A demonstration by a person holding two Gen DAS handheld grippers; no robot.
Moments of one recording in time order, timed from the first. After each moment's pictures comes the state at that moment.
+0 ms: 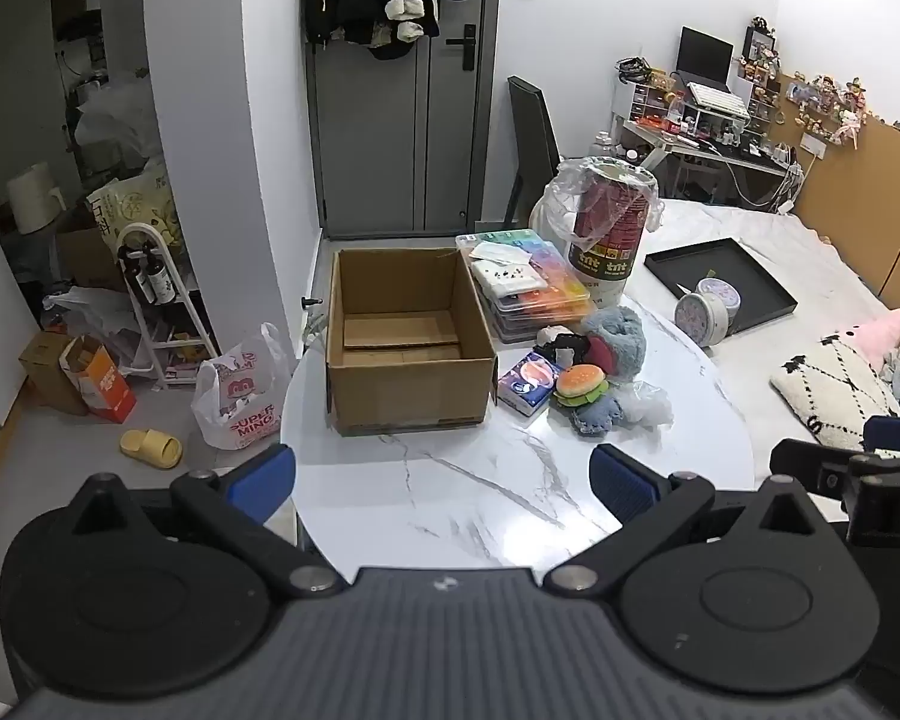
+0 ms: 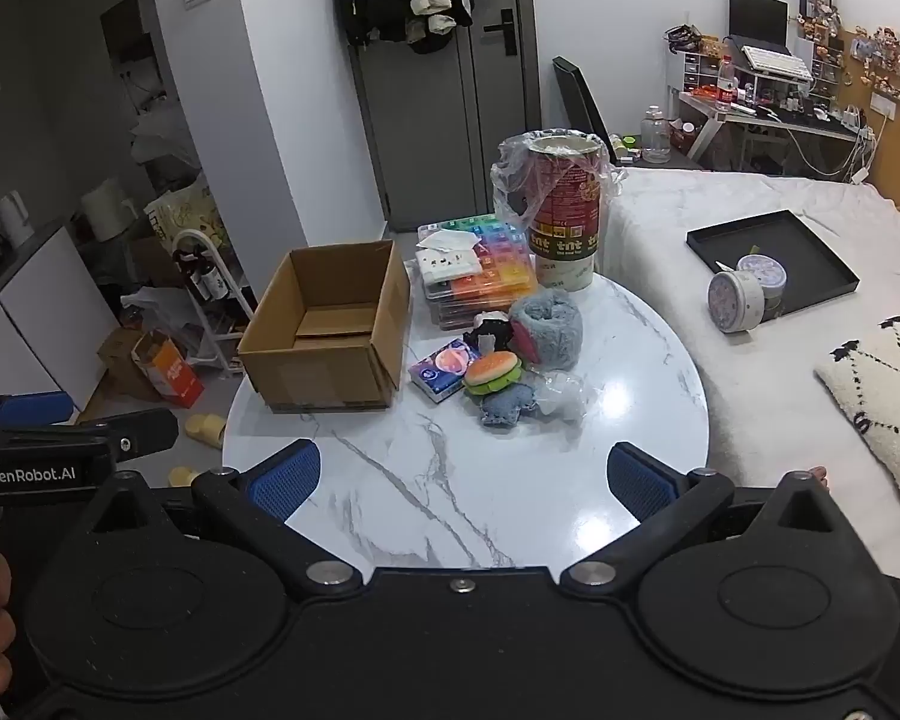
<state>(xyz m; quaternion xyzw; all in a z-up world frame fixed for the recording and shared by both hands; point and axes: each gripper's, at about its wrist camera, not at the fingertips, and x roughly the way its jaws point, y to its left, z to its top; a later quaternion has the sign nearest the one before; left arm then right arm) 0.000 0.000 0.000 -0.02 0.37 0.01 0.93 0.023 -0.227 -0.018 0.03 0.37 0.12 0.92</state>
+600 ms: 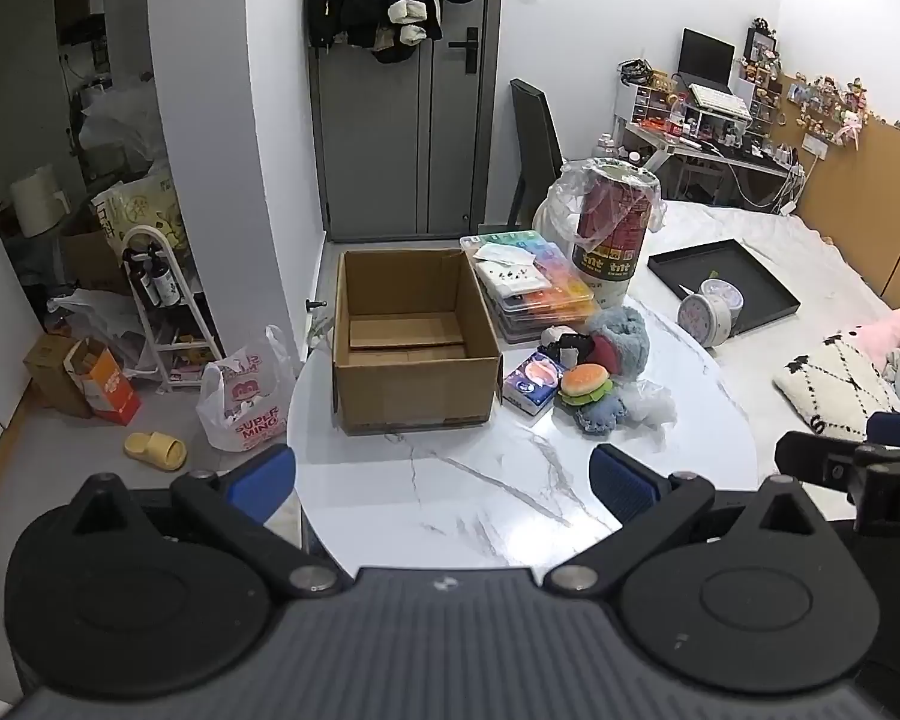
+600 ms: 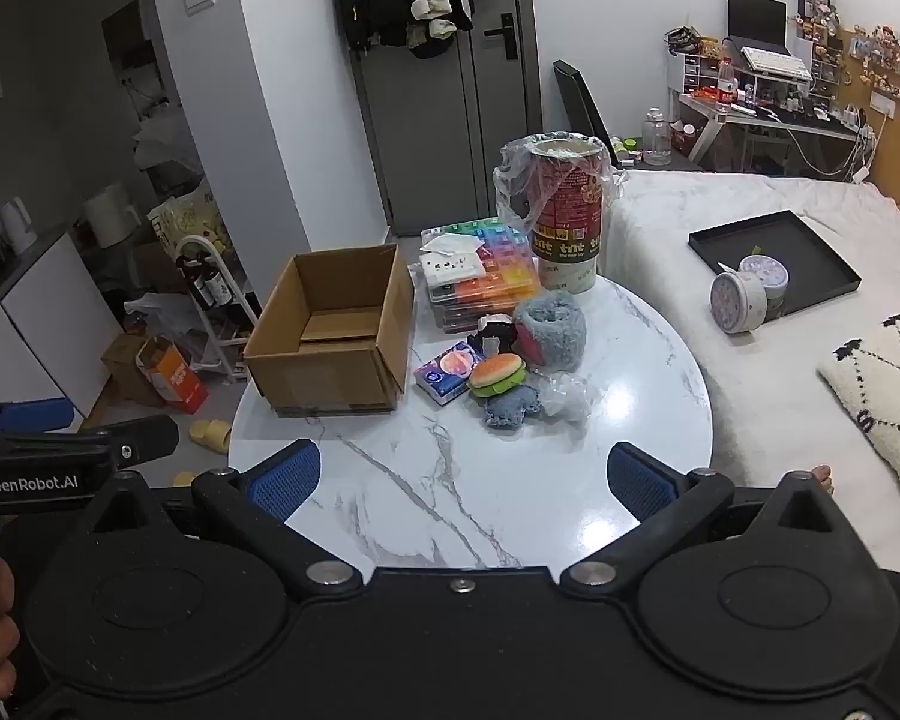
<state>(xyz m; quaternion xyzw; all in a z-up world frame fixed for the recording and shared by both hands) -0.006 0.002 0.005 -0.01 0.36 0.01 0.93 0.021 -0.226 -0.018 0.03 0.36 0.12 0.92</state>
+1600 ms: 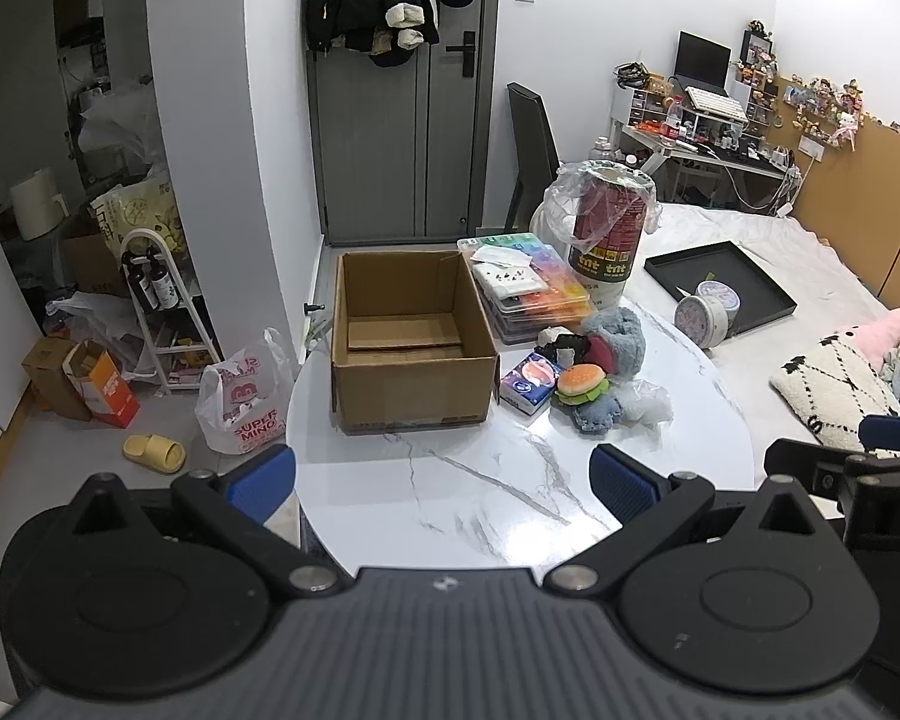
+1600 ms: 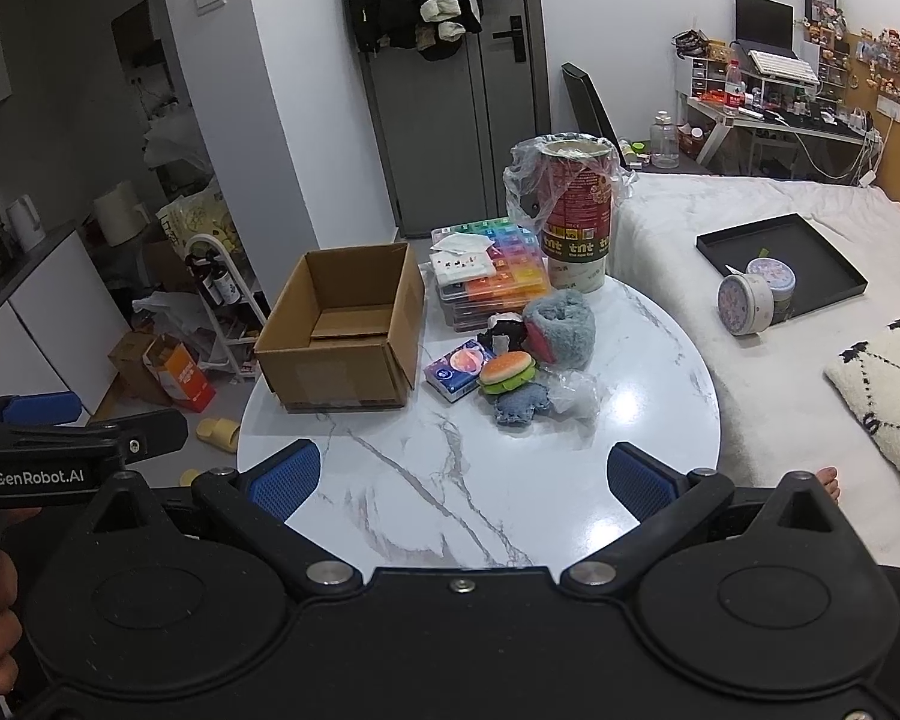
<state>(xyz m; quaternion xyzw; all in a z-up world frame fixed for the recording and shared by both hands) -0.009 -0.002 0.003 -0.01 0.36 0.01 0.93 0.016 -0.226 -0.018 0.03 0.36 0.13 0.92</state>
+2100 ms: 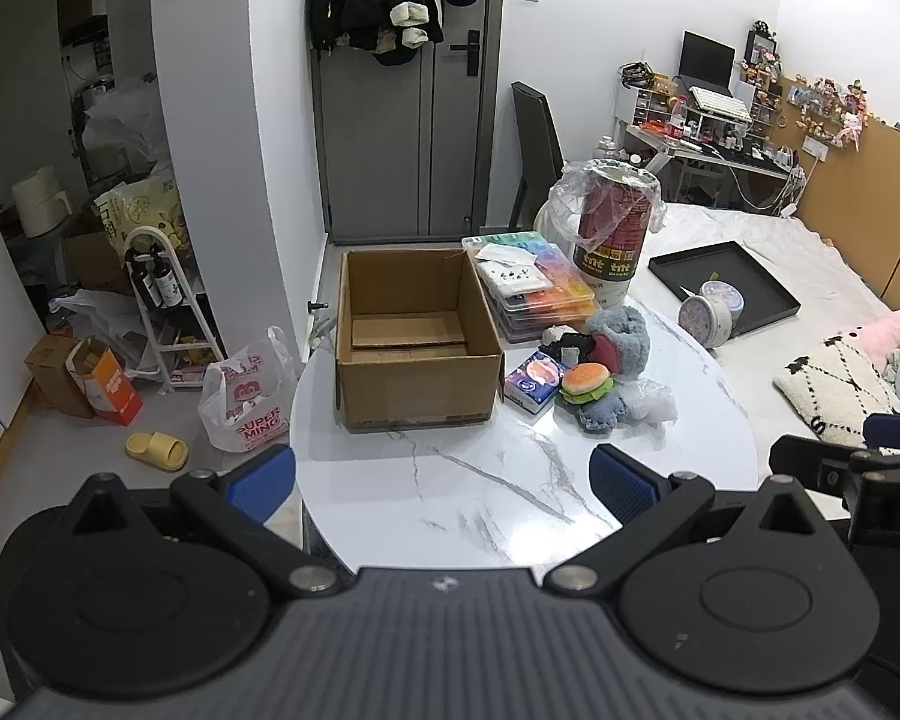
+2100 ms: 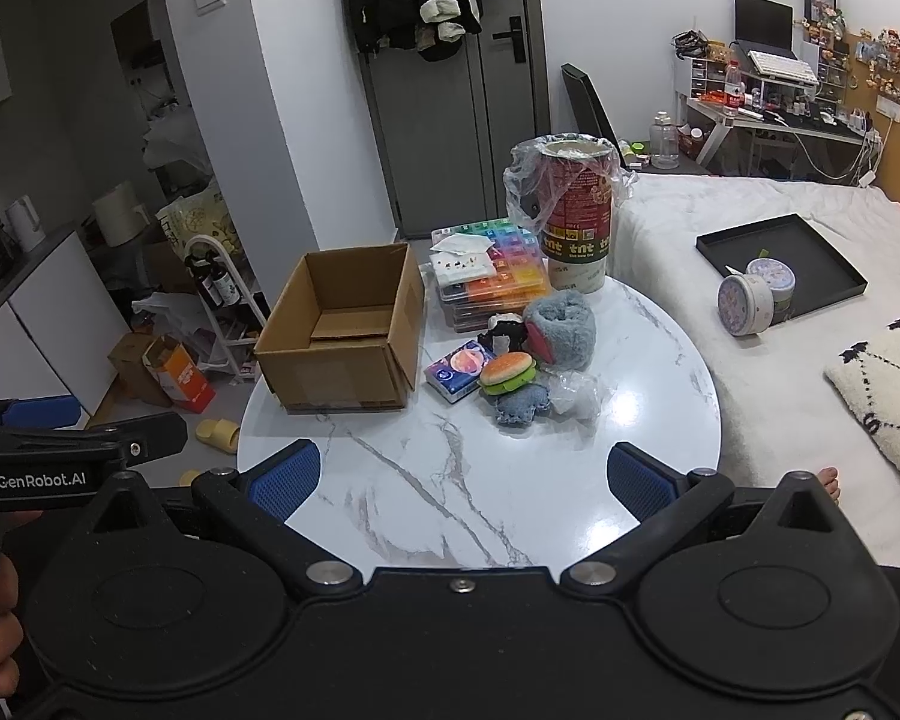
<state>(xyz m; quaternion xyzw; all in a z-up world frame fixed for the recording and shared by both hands) -0.009 0.000 0.001 -0.01 0.36 0.01 0.93 0.017 -0.227 -0.018 0.03 0.36 0.13 0.92</state>
